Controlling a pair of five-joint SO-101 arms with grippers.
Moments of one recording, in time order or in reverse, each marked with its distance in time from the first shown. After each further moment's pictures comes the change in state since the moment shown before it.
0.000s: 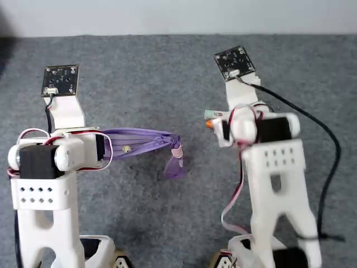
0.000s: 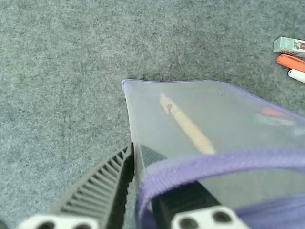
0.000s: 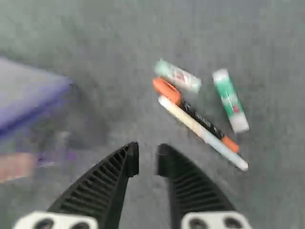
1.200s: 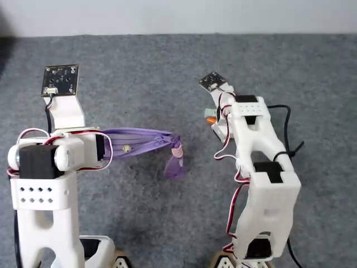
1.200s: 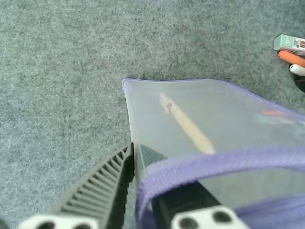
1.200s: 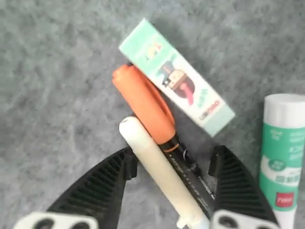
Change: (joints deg) left arm 0.0 0.0 0.0 0.0 0.0; right arm 5.7 54.3 -13.5 -25.1 20.1
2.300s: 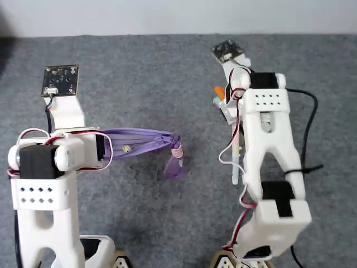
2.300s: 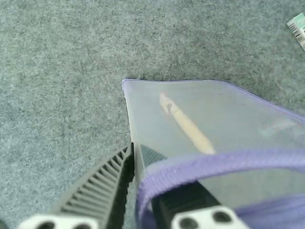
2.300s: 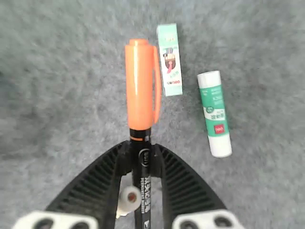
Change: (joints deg) left arm 0.0 0.0 0.0 0.0 0.0; right arm -0.4 -22.4 -8.6 22.9 -8.2
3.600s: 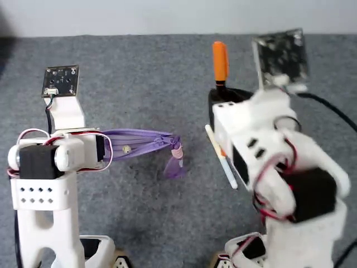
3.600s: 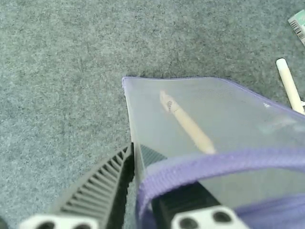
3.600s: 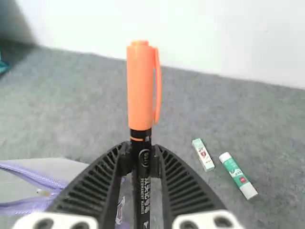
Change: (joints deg) left arm 0.0 0.0 0.0 0.7 0.0; right arm -14.2 -48.7 1.3 5.1 -28.1
